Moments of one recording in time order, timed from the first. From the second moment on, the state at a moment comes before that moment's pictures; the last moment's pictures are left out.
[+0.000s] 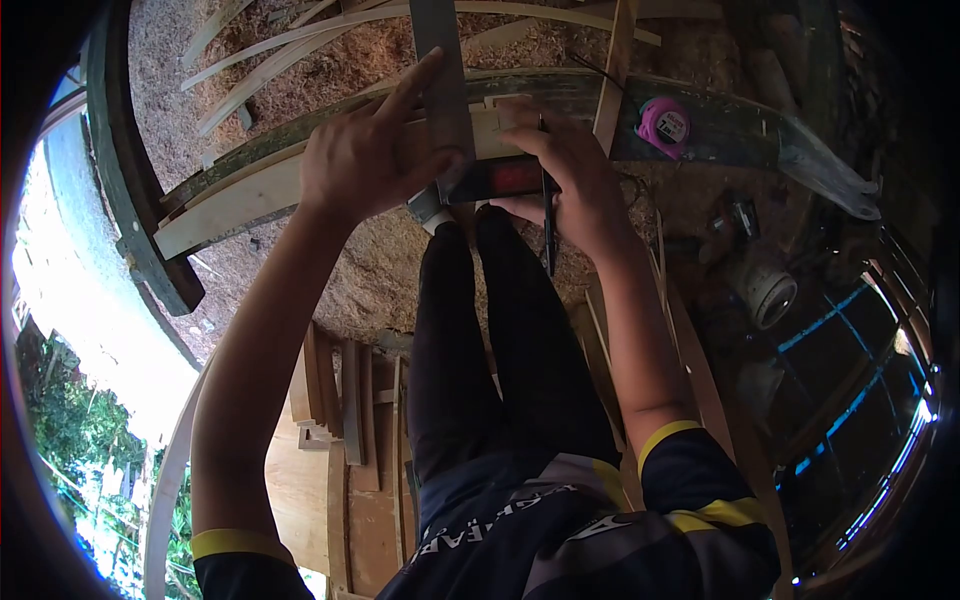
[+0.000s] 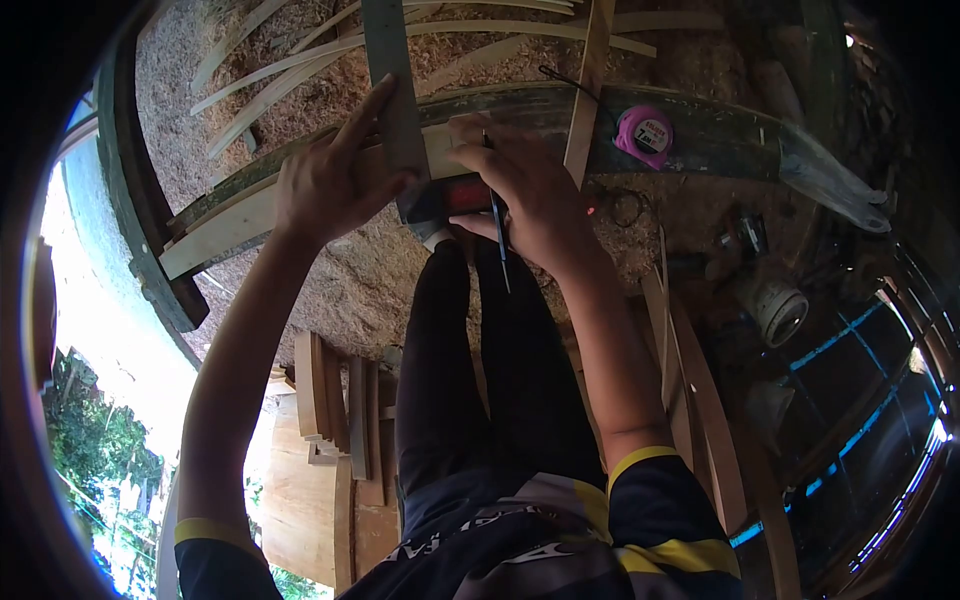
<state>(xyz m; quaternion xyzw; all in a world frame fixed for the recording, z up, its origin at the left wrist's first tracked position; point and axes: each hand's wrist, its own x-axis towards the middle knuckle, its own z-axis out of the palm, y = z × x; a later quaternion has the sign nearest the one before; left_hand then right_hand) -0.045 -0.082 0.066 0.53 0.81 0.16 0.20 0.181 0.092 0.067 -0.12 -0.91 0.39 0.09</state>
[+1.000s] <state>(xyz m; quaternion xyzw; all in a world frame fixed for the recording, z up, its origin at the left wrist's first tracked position) -0.046 -0.081 0.064 0.55 0.80 0.16 0.17 0.178 0.101 0.058 -0.14 -0.89 0.43 0.10</state>
